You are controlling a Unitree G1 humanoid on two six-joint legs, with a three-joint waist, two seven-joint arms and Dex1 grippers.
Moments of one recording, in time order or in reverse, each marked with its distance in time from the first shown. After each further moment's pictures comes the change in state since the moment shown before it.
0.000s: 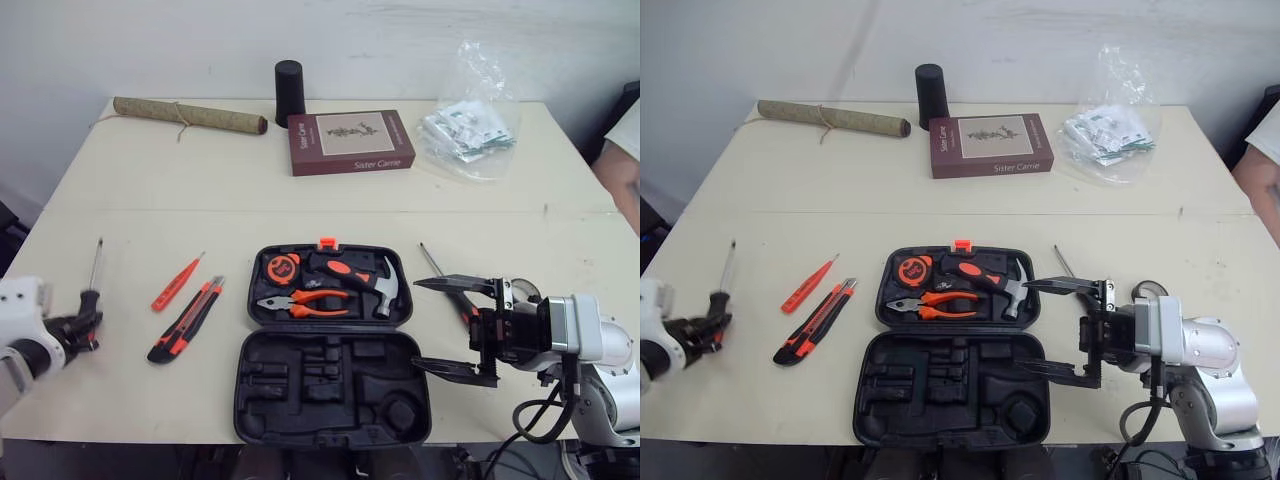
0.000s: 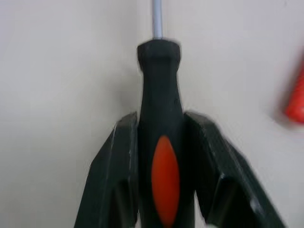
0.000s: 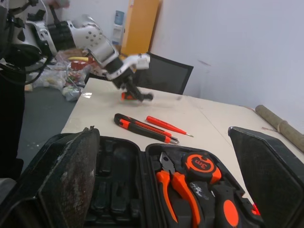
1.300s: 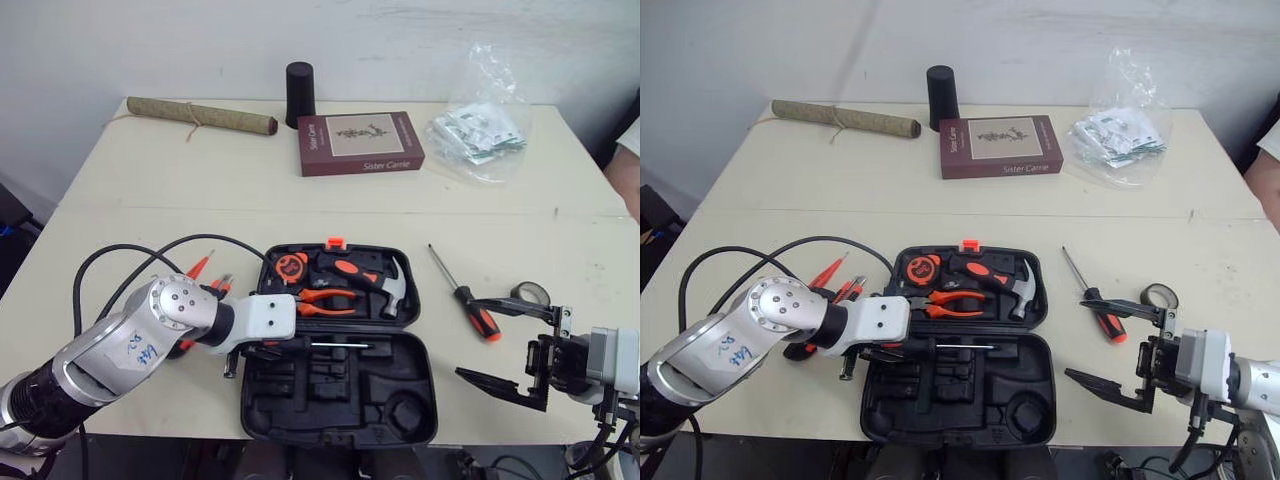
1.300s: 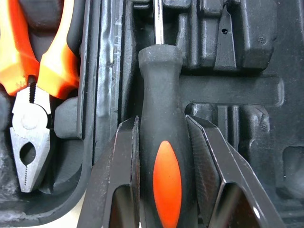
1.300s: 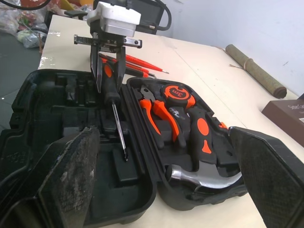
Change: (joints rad) left arm -0.590 0.227 -1.234 -0.345 0.370 -0.095 -0.507; right arm 0.283 -0.094 -0.202 -0.008 -0.057 -0.103 -0.034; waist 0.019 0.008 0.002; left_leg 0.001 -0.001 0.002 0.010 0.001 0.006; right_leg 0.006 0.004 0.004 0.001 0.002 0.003
